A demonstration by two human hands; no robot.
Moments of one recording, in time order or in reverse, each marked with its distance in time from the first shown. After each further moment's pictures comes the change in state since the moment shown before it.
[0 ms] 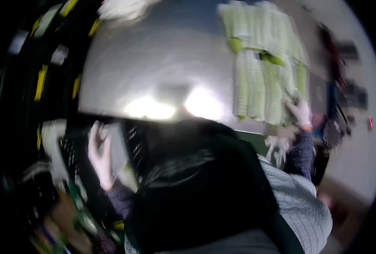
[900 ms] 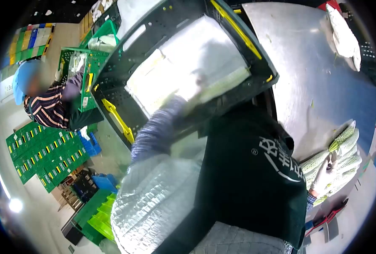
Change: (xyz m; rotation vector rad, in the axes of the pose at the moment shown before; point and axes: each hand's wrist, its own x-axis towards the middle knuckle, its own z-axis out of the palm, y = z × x) left_hand -0.114 -0.173 -0.022 -0.290 0.131 -0.942; right_hand 0.017 -0.252 0.087 0.123 -0.094 -0.702
